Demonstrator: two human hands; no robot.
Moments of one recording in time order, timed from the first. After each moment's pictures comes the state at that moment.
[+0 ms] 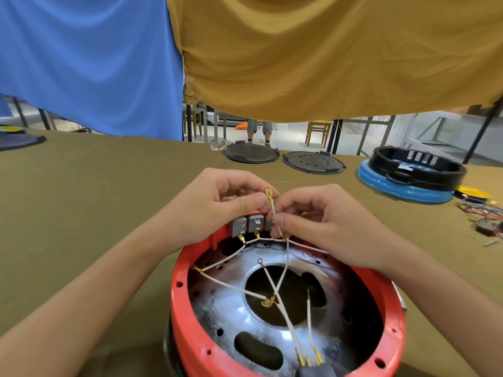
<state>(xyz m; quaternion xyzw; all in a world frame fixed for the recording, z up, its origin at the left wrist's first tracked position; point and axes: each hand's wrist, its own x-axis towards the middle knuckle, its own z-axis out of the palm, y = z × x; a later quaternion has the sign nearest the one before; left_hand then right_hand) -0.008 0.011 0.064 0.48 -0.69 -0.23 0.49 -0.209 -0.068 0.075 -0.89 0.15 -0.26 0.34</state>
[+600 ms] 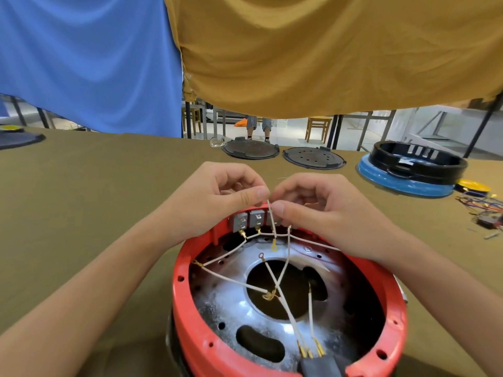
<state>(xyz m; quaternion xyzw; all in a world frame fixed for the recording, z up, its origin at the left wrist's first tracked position) -0.007 0.012 0.065 0.50 -0.68 -0.21 0.49 -0.208 -0.068 0.074 -0.87 0.15 -0.29 0.36</state>
